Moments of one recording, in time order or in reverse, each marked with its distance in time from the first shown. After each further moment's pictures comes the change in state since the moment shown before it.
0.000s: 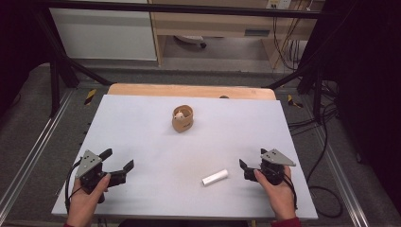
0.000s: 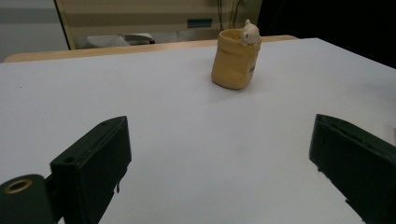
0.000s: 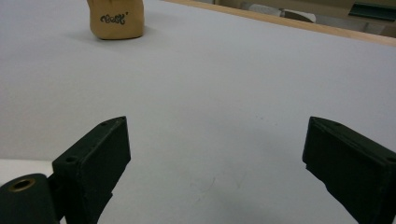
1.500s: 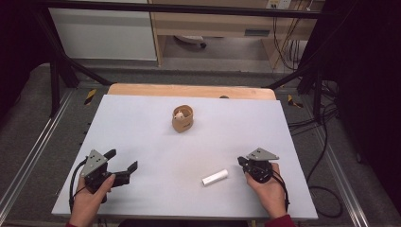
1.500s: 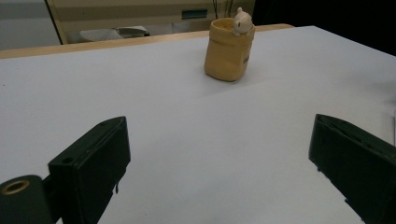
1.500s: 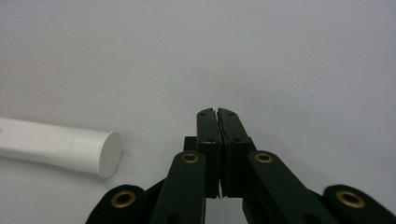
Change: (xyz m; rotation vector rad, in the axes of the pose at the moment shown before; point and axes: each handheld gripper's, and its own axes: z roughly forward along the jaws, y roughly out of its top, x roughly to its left) left arm -0.006 0.000 0.007 0.036 -0.012 0.036; right arm 0.018 0.003 0.021 0.188 0.070 -0.071
